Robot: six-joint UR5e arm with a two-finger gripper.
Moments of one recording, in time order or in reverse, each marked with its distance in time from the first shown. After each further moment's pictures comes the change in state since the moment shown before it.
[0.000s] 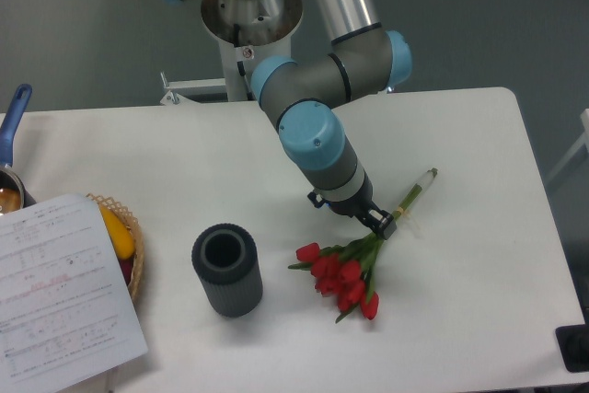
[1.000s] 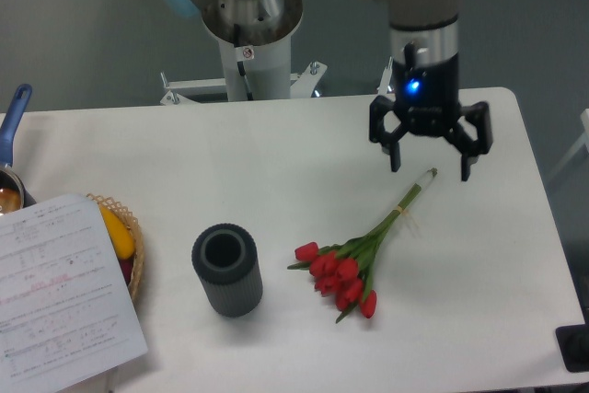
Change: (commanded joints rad) arm 0.314 0.264 0.143 -0.131 -0.525 -0.063
